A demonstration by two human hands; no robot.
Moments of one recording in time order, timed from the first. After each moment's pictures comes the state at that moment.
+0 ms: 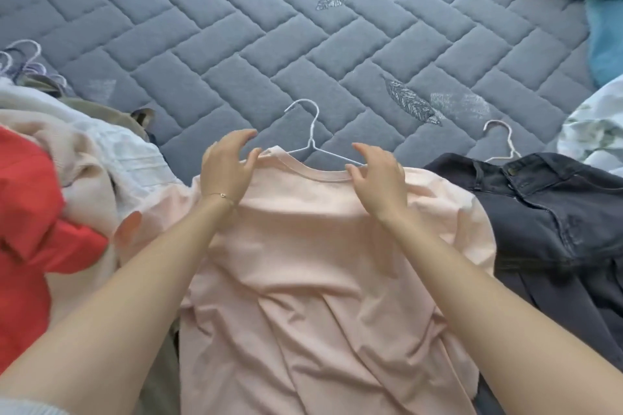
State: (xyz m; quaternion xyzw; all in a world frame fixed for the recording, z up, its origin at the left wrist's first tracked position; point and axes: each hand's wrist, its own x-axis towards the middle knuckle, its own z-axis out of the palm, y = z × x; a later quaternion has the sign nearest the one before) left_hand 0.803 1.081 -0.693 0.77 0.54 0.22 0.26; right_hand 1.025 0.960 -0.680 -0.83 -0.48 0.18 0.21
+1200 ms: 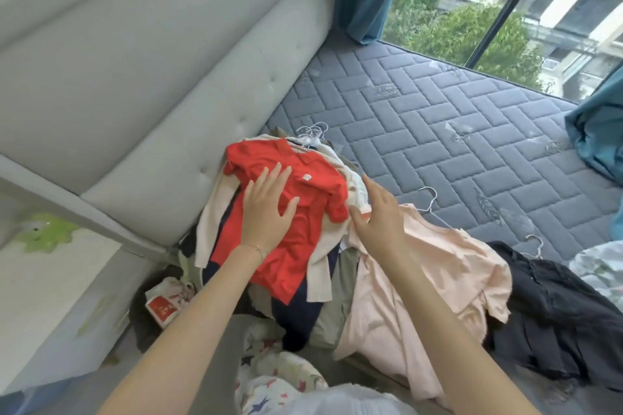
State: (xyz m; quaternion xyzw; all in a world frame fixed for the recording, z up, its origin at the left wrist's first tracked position) left_hand 0.418 0.882 -0.266 0.72 0.64 0.24 0.15; right_hand 0.637 0.857 -0.242 -0.68 -0.64 0.22 0.28
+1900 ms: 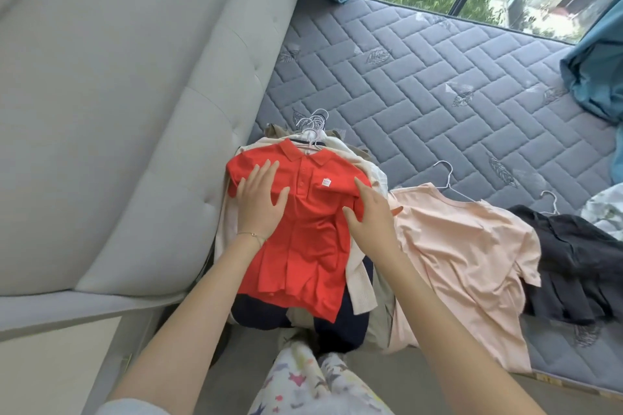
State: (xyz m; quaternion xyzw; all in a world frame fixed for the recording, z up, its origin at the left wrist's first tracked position) left_hand 0.305 1.042 -0.324 0.73 0.62 0.17 0.24; right_hand 0.512 0.963 -0.297 -0.76 -0.55 0.27 0.21
